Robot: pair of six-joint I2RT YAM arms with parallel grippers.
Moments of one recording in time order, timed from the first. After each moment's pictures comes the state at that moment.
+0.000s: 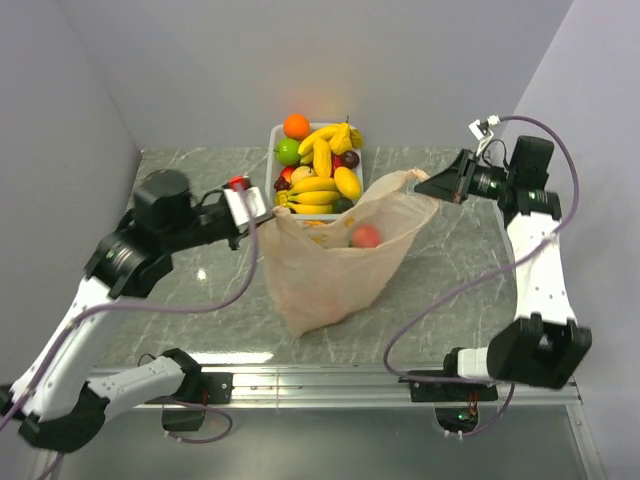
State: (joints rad) left arm -0.60 1.03 1.44 -0.68 0.45 0.51; right arm -0.21 1.36 1.37 -0.54 -1.25 0.27
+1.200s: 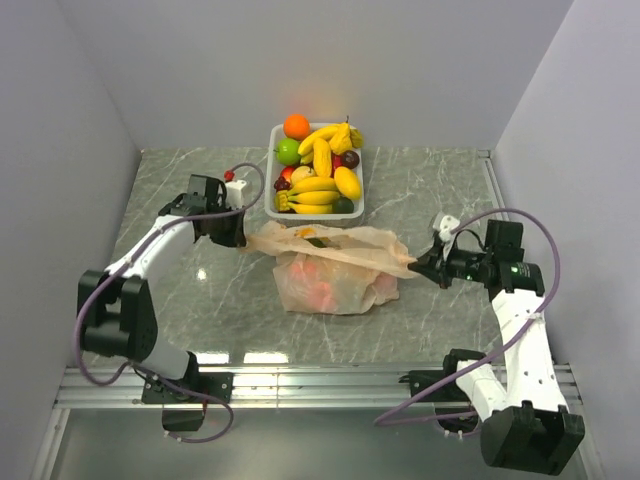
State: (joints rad) left arm -0.19 1.46 1.07 -0.53 0.28 0.10; right arm -0.17 0.88 0.87 -0.84 -1.07 -0.79
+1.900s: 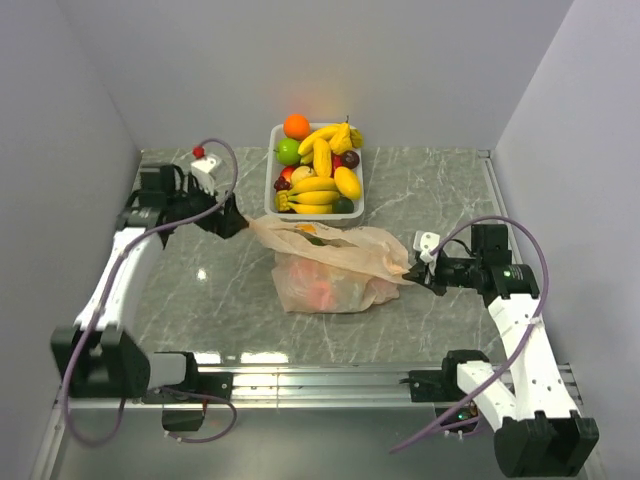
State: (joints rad) left arm -0.01 1.33 1.11 -0.56 0.64 0.21; right arm -0.02 0.87 0.83 -0.93 -0.95 -1.06
